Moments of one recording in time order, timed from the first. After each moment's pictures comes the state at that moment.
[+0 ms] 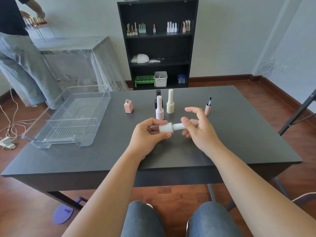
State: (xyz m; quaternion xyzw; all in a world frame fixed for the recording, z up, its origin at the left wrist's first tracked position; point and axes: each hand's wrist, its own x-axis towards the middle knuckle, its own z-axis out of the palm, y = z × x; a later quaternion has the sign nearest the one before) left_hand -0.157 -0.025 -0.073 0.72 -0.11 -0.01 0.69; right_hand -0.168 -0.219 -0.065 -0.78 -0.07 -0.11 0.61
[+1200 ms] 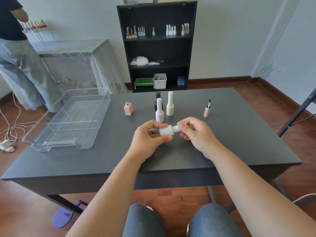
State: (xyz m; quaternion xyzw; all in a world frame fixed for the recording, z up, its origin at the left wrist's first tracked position) left_hand -0.159 -0.024 -0.074 0.75 -0.11 0.01 0.65; right_hand -0.168 -0.216 -0.062 -0.80 -0.02 -0.03 0.60
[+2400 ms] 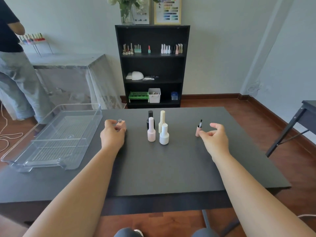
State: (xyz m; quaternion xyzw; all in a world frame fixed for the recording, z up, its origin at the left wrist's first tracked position) left_hand -0.050 0.032 -0.073 0.85 0.17 0.13 0.49; right_hand -0.118 -0.287 -0.062 -0.79 0.23 -0.20 0.53
